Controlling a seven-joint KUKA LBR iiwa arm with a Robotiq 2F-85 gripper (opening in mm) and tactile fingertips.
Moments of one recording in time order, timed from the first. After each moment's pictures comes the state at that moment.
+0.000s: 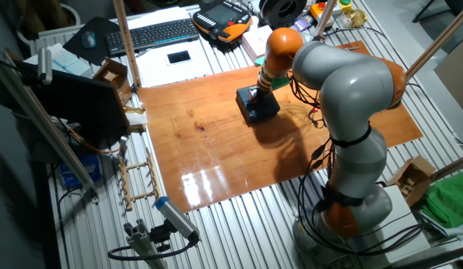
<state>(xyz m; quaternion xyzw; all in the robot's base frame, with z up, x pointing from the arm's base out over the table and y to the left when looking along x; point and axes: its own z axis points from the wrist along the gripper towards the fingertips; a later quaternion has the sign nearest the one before) 0.610 0.040 0.093 -0.10 0.99 0.02 0.06</state>
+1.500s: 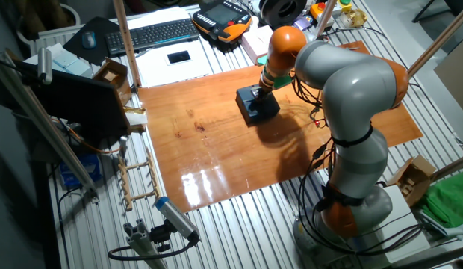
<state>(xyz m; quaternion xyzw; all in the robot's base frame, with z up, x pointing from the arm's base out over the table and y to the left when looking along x) 0.606 0.035 0.099 -0.10 0.99 0.02 0.06</state>
